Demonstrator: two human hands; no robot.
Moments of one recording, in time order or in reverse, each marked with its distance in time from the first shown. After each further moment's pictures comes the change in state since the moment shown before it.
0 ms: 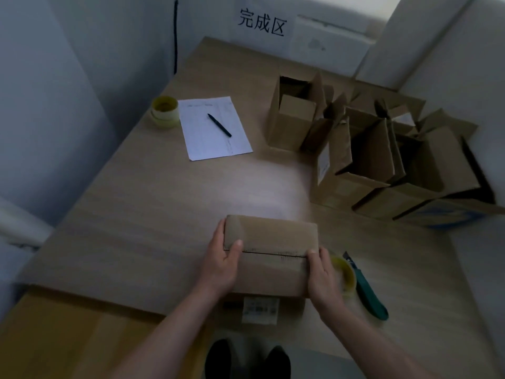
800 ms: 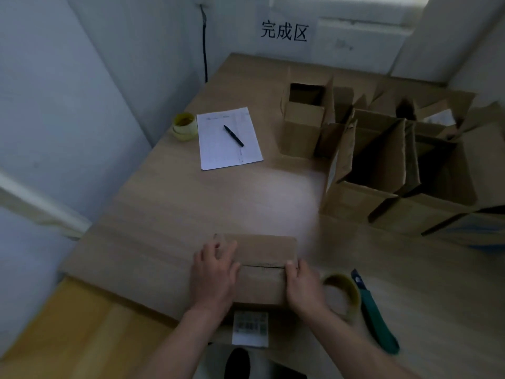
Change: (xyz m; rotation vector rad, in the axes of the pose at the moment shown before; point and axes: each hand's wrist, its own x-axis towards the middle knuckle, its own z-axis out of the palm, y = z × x) left_hand -0.017 0.012 0.044 1.027 0.351 0.077; right_hand 0.043 0.013 -0.008 -0.401 -0.191 -0.097
